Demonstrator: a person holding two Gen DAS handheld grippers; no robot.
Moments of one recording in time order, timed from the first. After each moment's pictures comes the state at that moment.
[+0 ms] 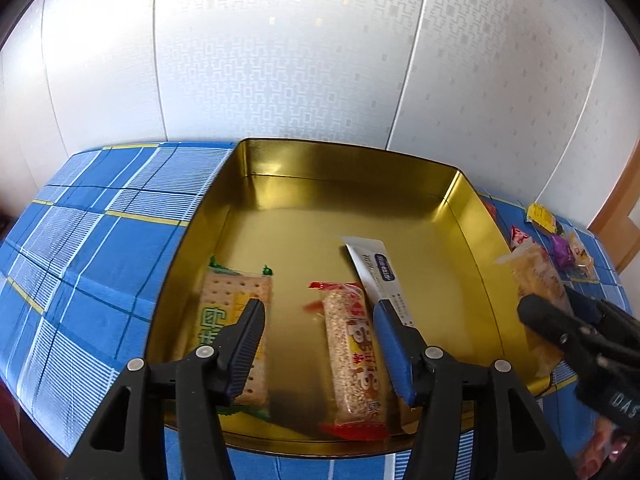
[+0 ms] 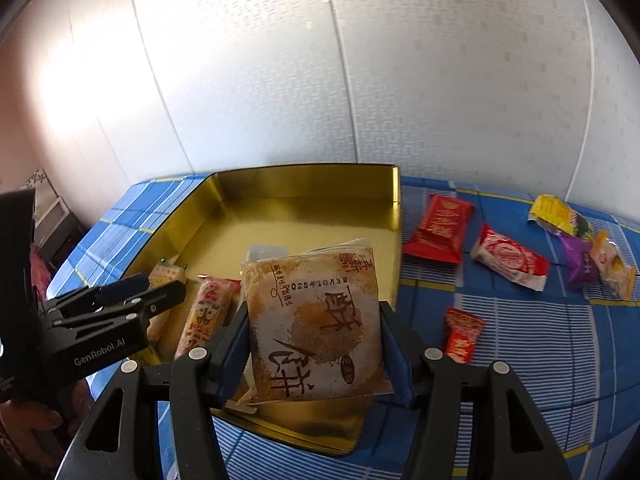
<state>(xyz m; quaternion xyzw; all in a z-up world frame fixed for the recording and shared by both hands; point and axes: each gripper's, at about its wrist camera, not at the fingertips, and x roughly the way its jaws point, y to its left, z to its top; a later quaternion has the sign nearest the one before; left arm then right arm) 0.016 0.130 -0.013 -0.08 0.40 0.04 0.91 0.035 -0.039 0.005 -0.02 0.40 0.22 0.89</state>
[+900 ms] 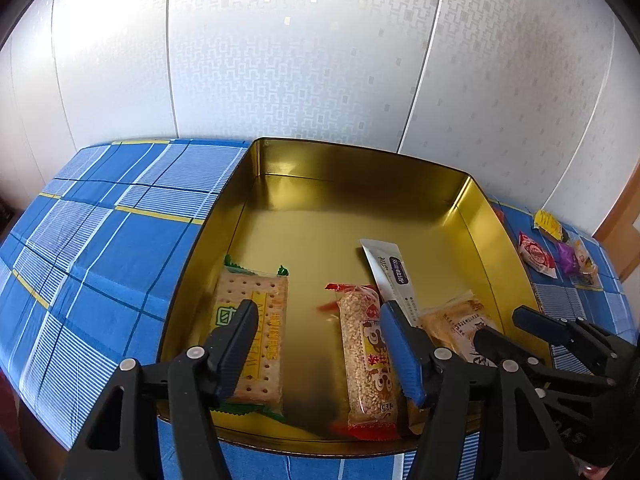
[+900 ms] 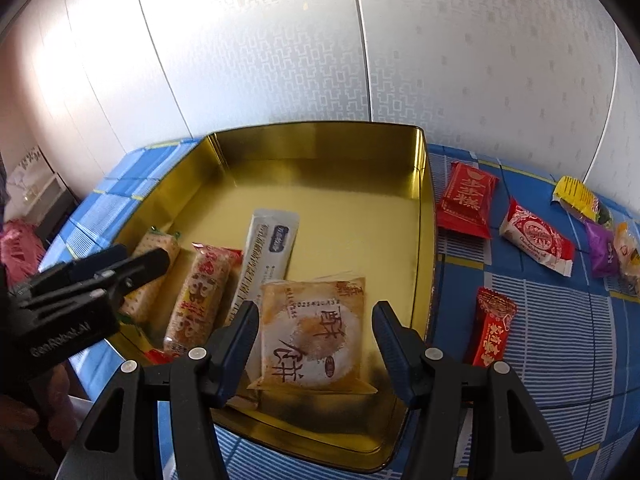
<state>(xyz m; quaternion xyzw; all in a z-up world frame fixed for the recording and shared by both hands) 0.016 0.134 -0.013 -0.08 0.40 0.05 0.91 0.043 -0.022 -0.018 -0.04 0.44 0.21 0.87</state>
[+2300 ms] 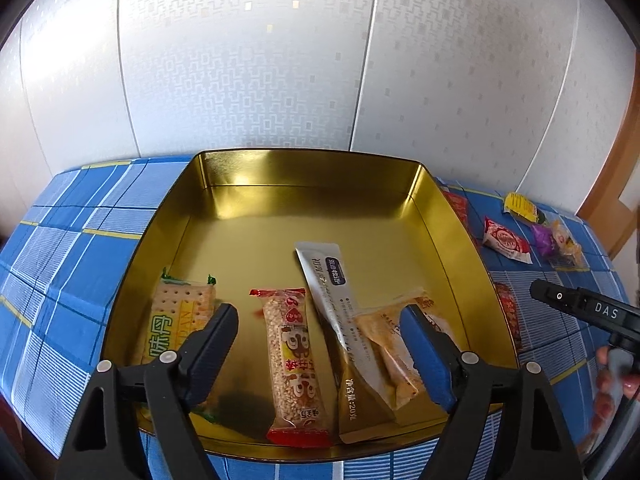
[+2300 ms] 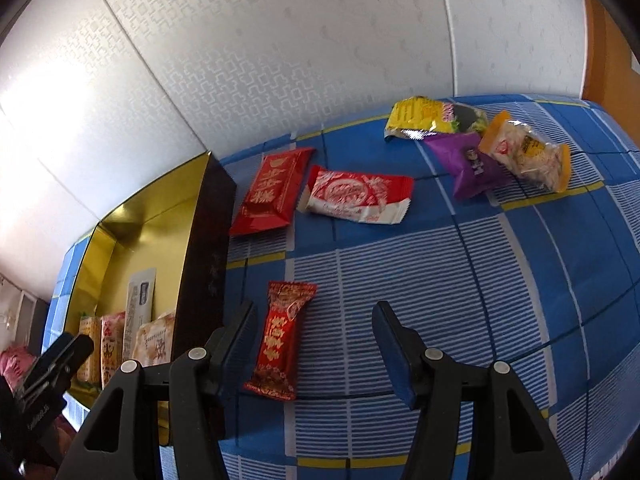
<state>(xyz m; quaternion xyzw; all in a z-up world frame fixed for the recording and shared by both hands) 0.025 0.090 -0.008 -0.05 0.40 0.01 0.92 0.078 -0.158 -0.018 0.10 0.48 0.07 0.87</state>
